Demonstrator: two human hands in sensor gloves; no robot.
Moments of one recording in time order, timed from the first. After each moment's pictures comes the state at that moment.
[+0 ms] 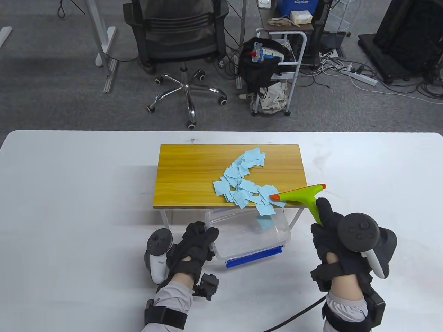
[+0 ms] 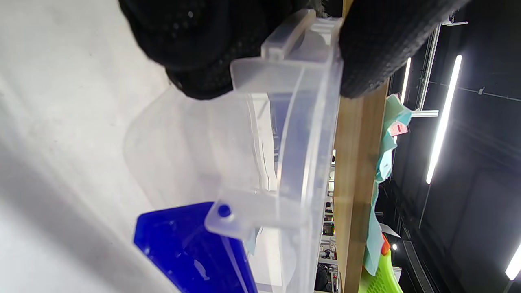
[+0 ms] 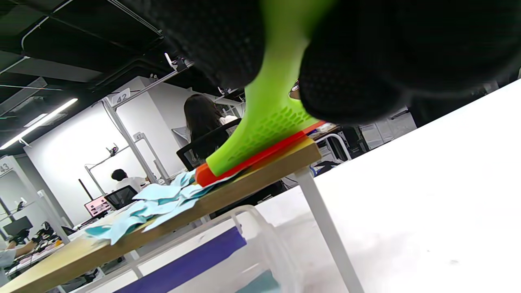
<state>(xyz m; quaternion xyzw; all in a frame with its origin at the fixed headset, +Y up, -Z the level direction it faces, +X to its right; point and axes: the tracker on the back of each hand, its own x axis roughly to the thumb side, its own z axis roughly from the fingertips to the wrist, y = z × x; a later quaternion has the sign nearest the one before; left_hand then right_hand) -0.143 -0.778 -0.275 -0.14 0.02 0.67 0.73 0.234 -0.612 -0.245 -0.03 -0.07 0.96 0.28</state>
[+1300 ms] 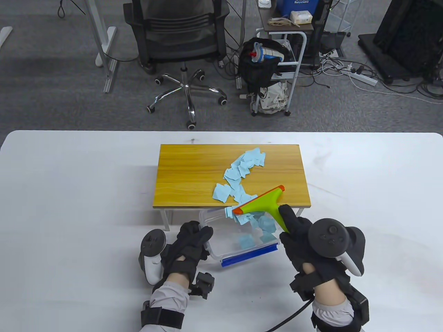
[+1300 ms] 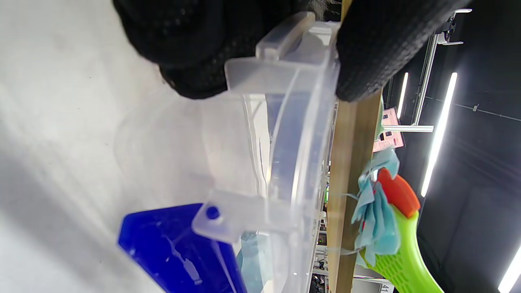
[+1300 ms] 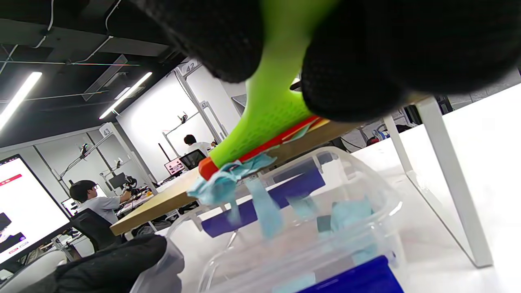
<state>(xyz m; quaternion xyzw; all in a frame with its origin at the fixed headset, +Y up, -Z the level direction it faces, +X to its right) -0.156 -0.776 -0.274 -0.13 0.03 0.68 0.72 0.179 -0.616 -0.241 0.10 -0.03 0.95 0.30</state>
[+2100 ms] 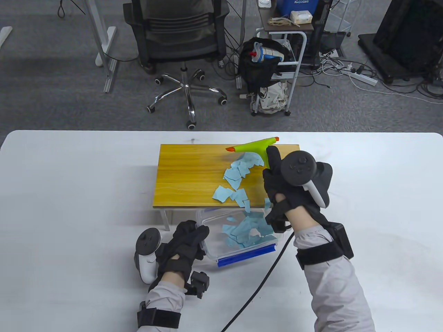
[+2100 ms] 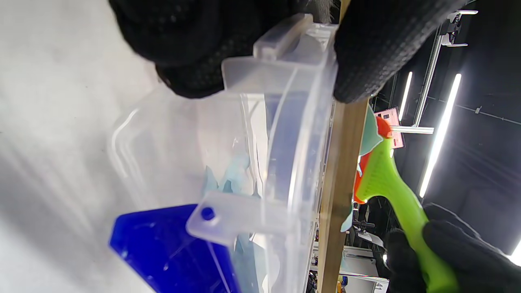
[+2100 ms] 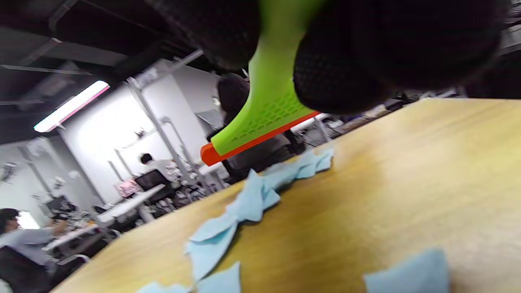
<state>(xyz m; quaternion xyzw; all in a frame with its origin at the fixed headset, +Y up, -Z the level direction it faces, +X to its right) -0.166 -0.772 -0.275 -0.14 0.03 0.69 0.71 0.130 -0.587 -0.384 0.00 -0.04 0.96 0.27</state>
